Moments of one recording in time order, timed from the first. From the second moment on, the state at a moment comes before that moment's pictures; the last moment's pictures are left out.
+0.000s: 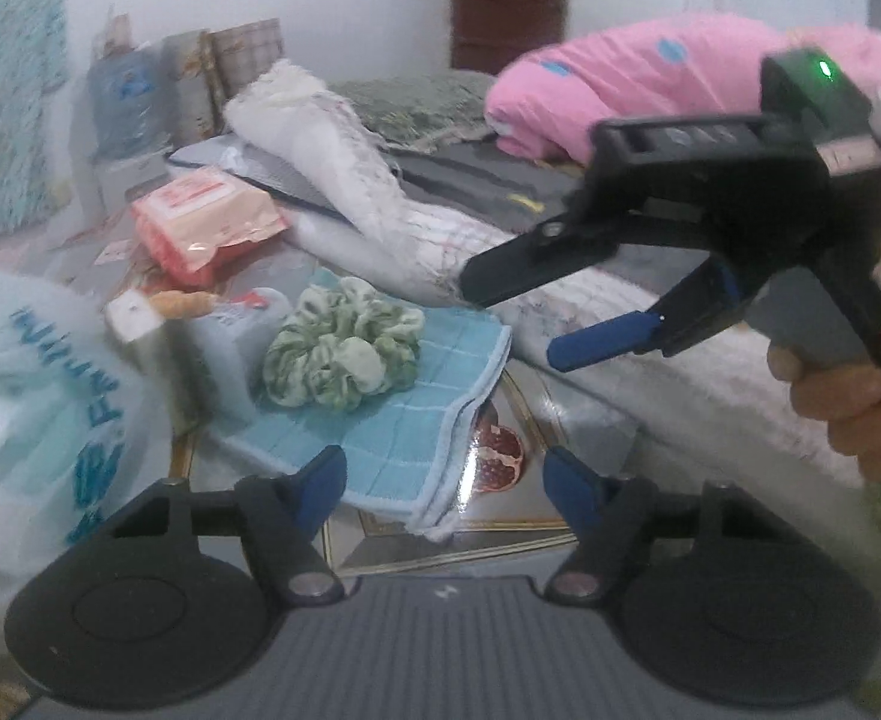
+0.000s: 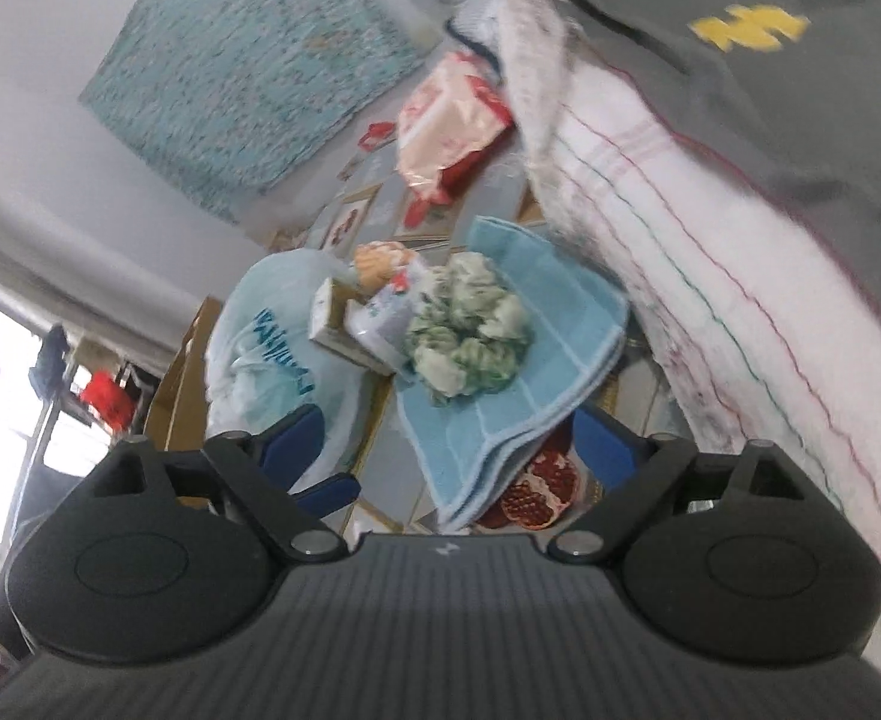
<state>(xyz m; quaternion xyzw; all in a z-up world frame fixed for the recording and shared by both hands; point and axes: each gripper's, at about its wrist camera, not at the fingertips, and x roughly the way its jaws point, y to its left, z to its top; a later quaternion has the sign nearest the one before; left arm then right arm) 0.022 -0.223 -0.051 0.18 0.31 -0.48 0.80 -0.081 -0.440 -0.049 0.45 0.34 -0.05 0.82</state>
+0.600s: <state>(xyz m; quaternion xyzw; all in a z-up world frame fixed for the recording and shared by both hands) 0.041 -0.263 -0.079 0.23 0.31 -0.44 0.81 -0.075 -0.446 -0.099 0.56 0.30 -0.07 0.77</state>
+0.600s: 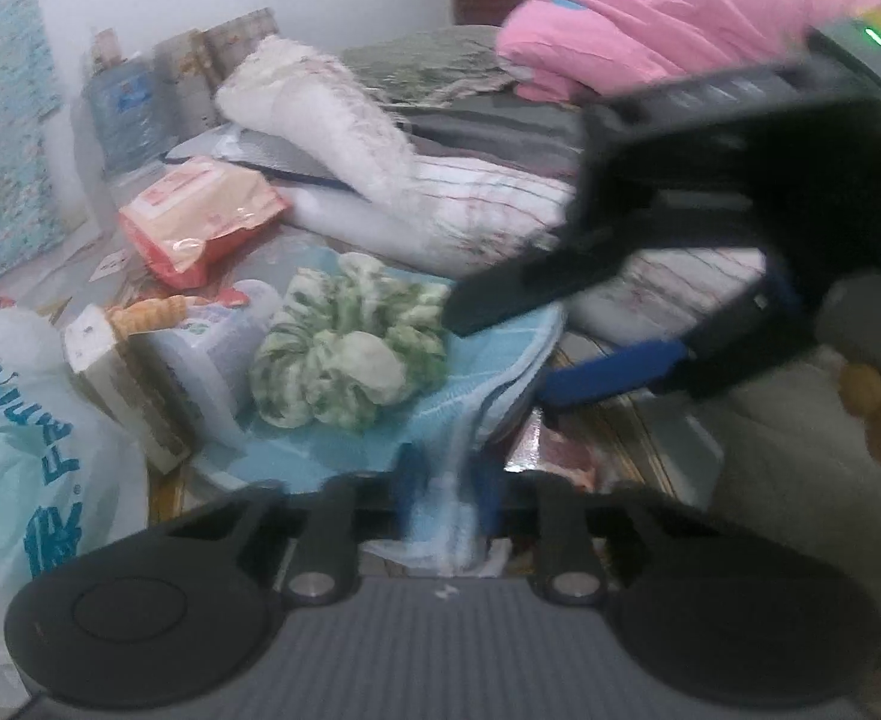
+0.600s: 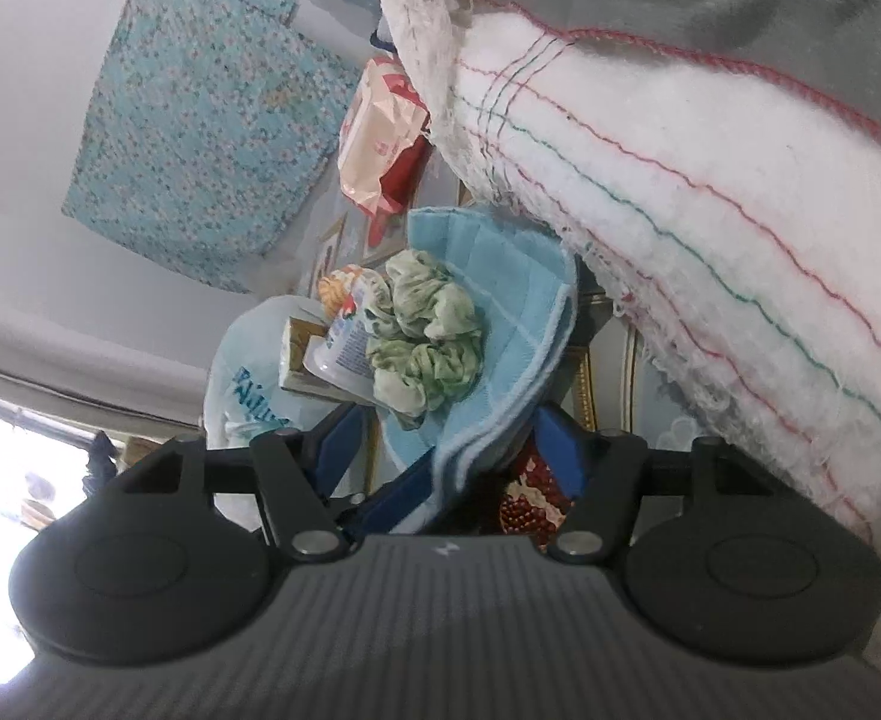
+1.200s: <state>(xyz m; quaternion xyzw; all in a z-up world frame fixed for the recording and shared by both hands) 0.096 -0.233 -0.043 0.05 0.39 -0.46 0.79 -0.049 -0.439 -0.109 0.62 0.26 -0.02 0.74</state>
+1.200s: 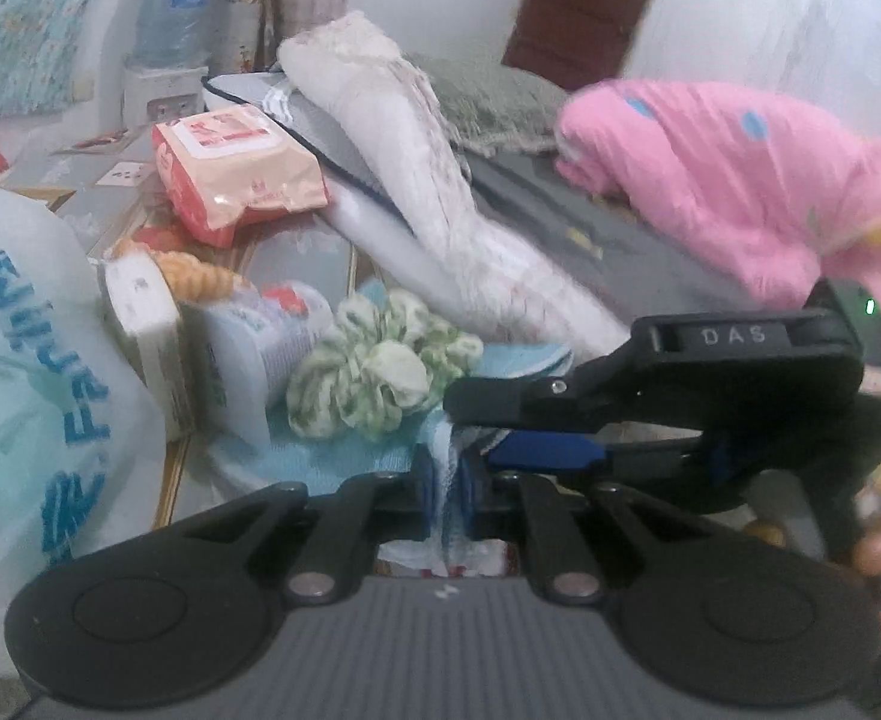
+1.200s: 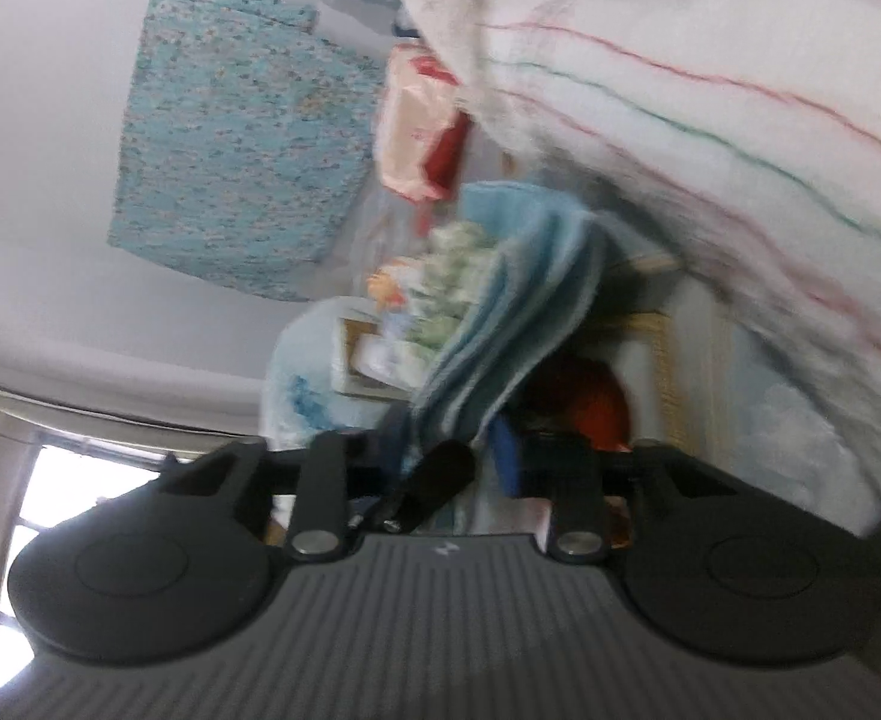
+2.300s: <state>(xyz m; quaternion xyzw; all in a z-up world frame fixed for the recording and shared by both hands) 0.052 -0.235 -0.058 0.03 0.45 -0.53 0.72 -0.116 -0.437 -0.122 0.62 0.26 -0.07 0.74</state>
